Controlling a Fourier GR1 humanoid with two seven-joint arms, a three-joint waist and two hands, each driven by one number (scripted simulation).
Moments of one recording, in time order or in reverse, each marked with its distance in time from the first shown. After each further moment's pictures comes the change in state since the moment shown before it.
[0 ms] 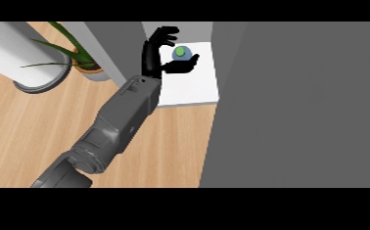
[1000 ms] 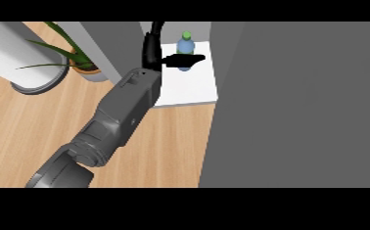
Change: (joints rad) left arm -0.074 0.001 0.059 0.060 0.008 -0.107 -0.048; right arm 0.050 -0.004 -0.015 0.002 -0.019 0.035 -0.067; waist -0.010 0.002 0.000
